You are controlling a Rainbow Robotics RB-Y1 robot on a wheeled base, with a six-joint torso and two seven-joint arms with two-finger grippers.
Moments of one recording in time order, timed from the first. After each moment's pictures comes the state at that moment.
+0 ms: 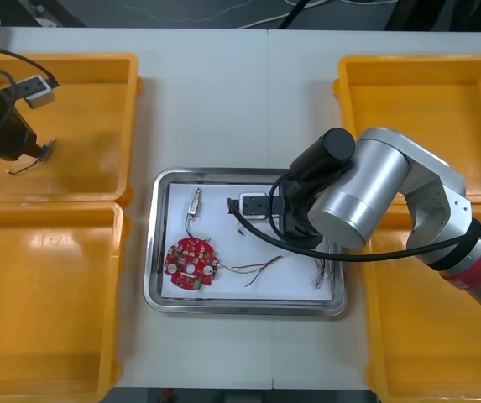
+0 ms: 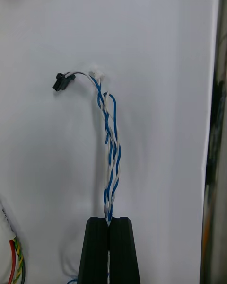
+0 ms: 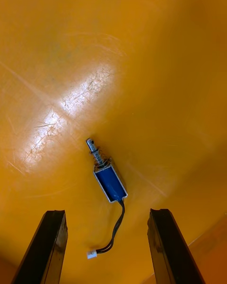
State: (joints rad) right arm -0.65 -0.56 0.71 -1.84 -0.55 1.40 2.18; left arm -0.79 0.58 0.31 -1.15 0.45 1.56 -2.61
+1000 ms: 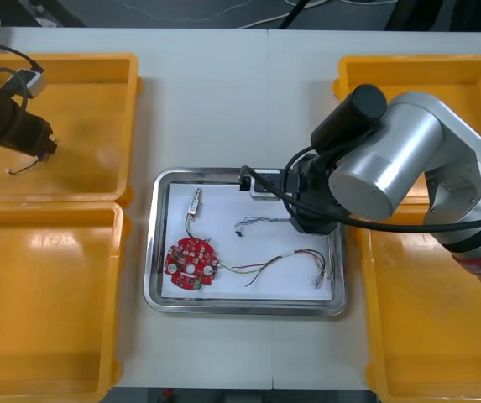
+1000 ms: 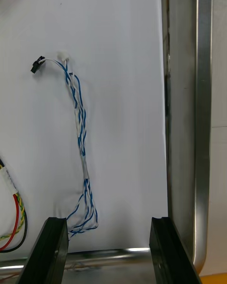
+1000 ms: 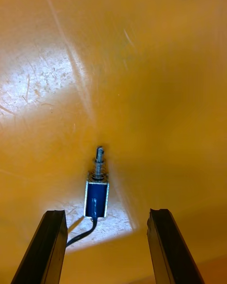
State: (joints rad) right arm -0.65 -0.55 0.54 -1.92 -0.62 1.57 2.19; left arm -0.77 0.58 0.24 -1.15 0.47 1.51 -2.01
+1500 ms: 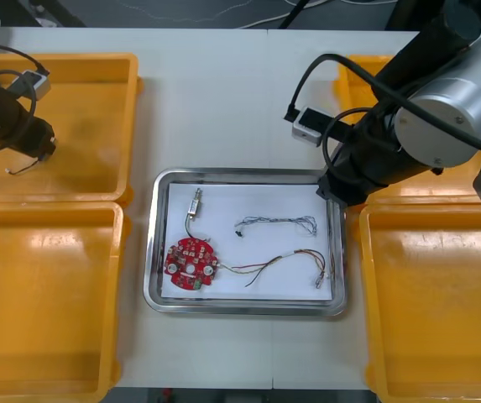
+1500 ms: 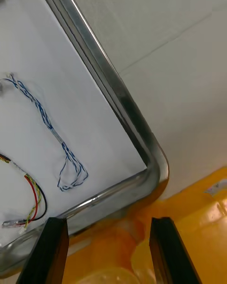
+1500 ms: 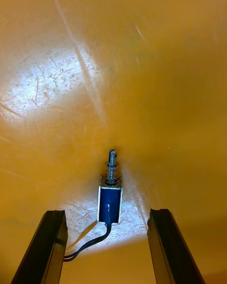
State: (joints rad) right arm -0.65 -0.55 0.27 -1.99 -0.72 1.79 1.83; left arm -0.77 0.58 0.19 -1.15 0.42 1.48 -2.01
